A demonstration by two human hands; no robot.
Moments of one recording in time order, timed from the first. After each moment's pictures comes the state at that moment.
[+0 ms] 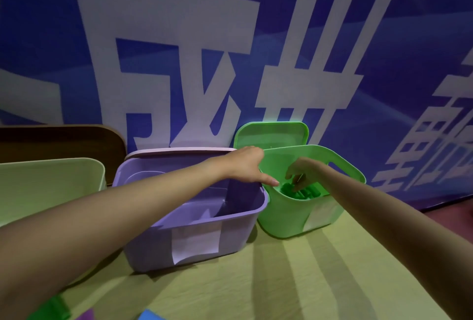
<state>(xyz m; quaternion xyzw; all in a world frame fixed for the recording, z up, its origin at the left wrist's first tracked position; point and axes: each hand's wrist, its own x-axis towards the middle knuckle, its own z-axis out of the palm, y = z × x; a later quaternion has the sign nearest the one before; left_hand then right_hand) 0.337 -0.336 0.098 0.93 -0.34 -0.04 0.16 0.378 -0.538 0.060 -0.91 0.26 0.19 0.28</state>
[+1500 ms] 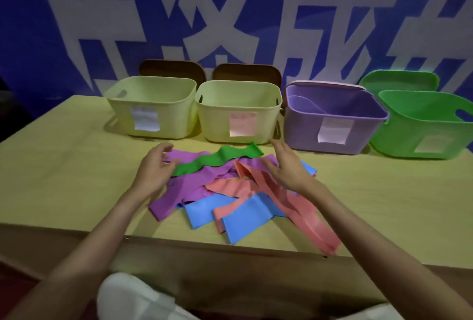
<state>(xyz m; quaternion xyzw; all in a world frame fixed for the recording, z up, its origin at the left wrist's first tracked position) -0.013 0.087 -0.013 0.90 0.15 0.18 0.37 0.075 -0.216 0.000 -0.93 -0.23 0.00 0.28</state>
